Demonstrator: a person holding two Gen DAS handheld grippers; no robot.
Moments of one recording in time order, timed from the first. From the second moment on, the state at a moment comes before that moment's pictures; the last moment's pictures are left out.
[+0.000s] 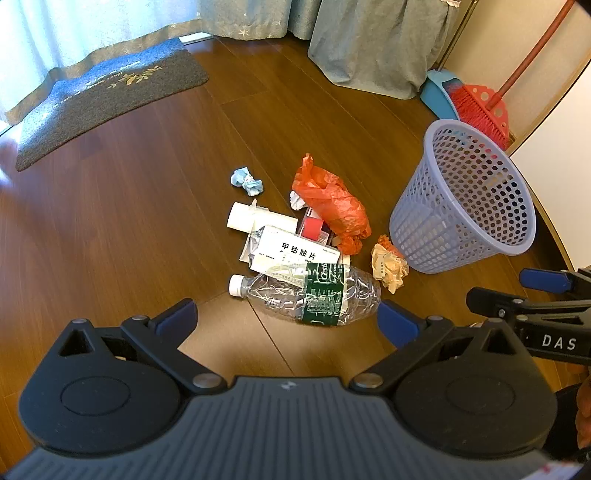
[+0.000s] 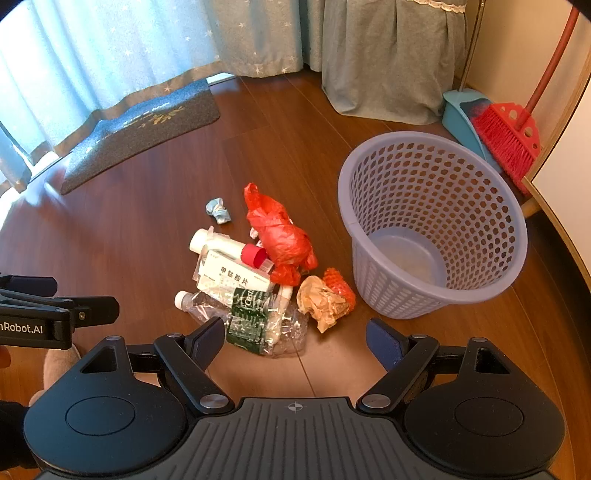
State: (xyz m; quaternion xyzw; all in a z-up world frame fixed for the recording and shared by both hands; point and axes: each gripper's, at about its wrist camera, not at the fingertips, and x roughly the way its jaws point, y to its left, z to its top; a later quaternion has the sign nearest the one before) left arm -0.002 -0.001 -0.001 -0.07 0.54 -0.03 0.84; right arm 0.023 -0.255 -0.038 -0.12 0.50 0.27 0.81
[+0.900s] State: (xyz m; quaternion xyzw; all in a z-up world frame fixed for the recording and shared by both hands) left arm 0.000 0.000 -0.001 -0.11 0.54 0.03 0.84; right arm 0.023 -0.254 -0.038 -0.12 0.50 0.27 0.81
